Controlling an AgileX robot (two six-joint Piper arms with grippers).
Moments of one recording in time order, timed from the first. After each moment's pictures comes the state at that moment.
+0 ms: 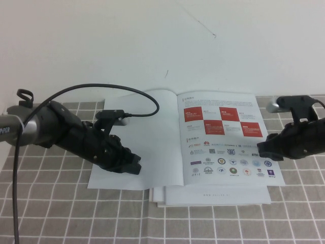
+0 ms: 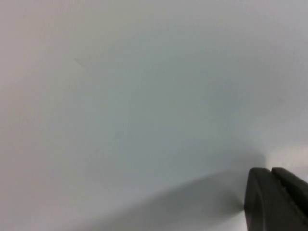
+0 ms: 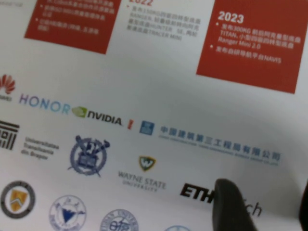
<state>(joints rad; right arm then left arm) 0.16 1.96 -1.08 0.86 0.32 -0.83 -0.19 2.07 -1.29 -0.89 0.74 0.87</state>
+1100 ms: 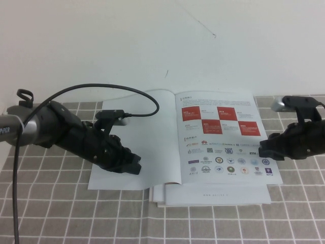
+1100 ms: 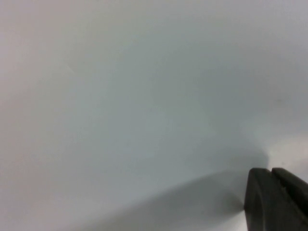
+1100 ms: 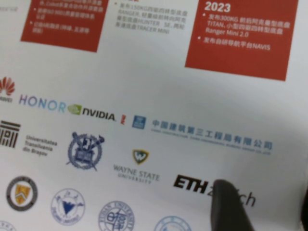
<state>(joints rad) 0.12 1.97 -1.08 1.02 0.38 -0.96 -0.19 2.07 -1.29 -0.89 0.74 0.87</state>
